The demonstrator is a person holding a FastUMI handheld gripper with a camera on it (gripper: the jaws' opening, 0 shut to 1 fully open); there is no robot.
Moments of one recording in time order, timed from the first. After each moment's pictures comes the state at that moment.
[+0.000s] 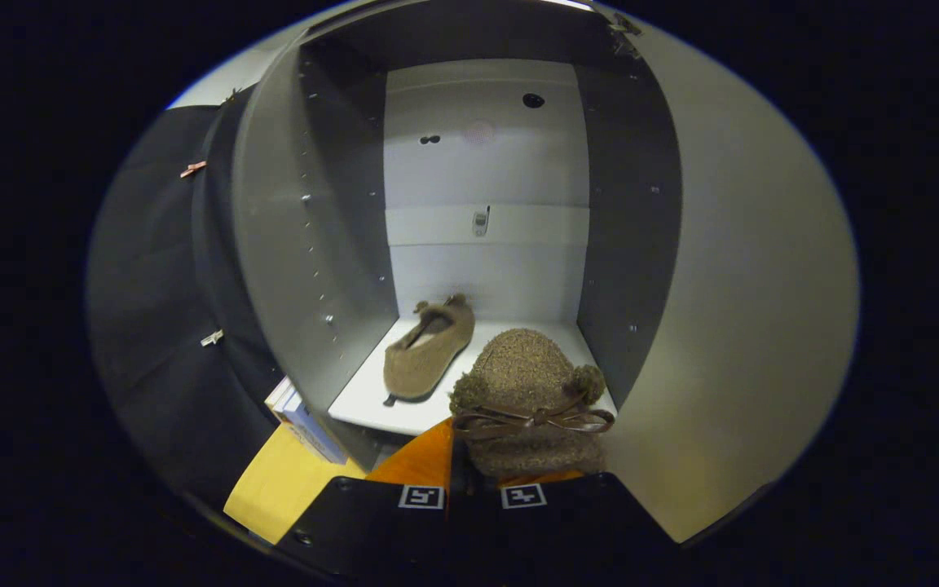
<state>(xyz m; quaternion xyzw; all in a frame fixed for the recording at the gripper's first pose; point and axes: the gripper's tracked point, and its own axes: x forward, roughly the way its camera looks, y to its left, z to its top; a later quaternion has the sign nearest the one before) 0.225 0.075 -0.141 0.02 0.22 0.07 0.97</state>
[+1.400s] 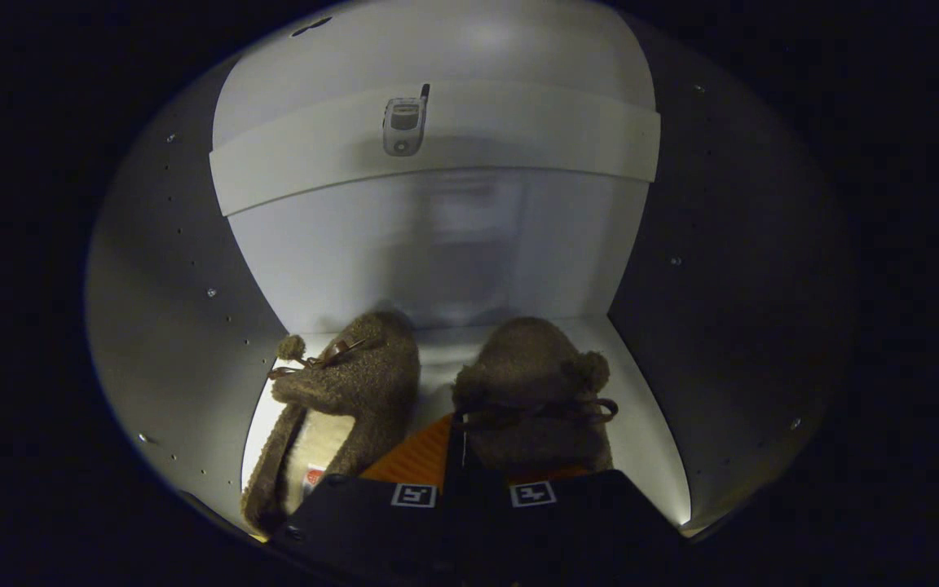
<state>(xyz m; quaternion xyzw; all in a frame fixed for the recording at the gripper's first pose) 0.424 0.082 -0.247 0.04 0.35 -0.02 0.94</state>
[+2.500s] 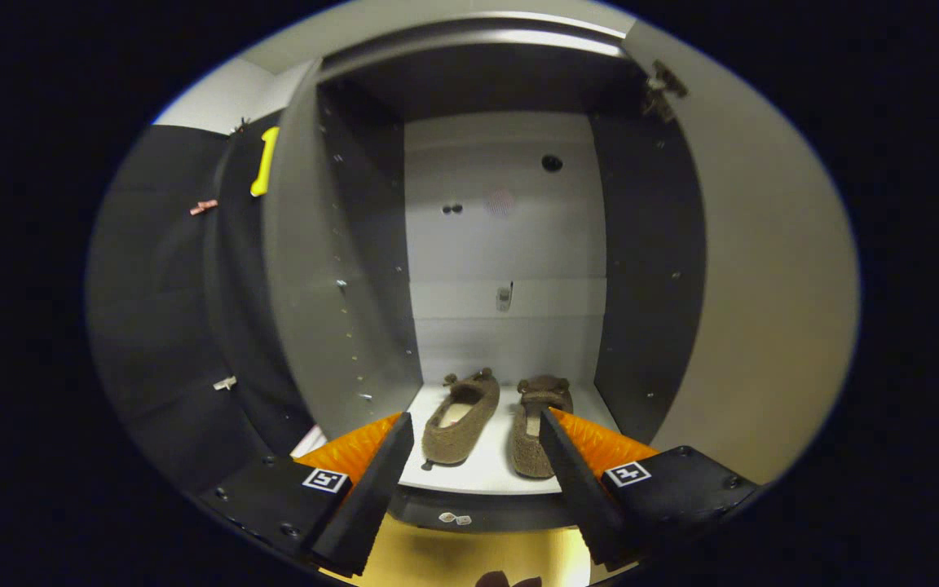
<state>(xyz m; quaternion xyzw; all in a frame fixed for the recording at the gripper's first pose) 0.183 0.118 -0.053 0.05 0.10 0.09 0.99</state>
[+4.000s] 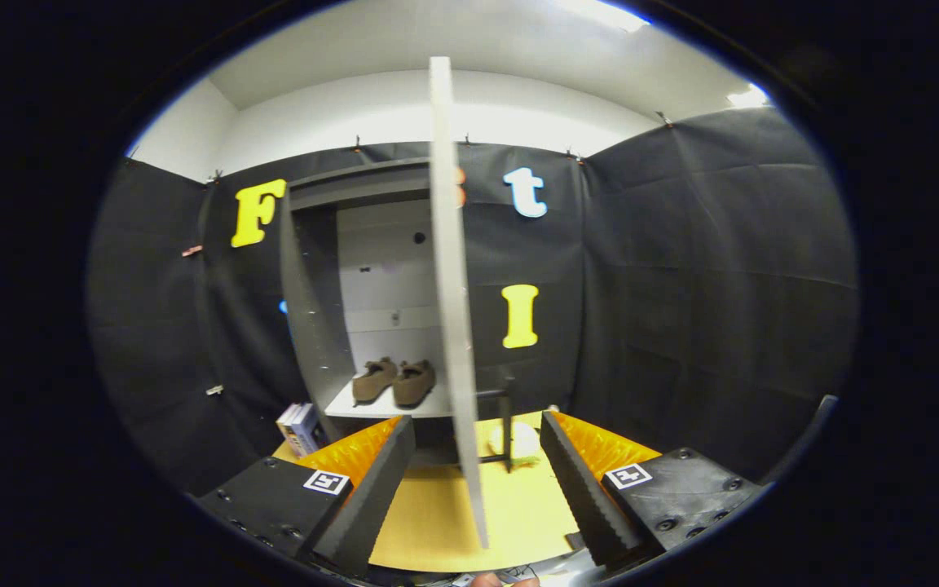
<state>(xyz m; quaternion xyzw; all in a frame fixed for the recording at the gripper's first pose) -0.114 -0.137 0.000 0.06 0.08 -0.06 0.99</state>
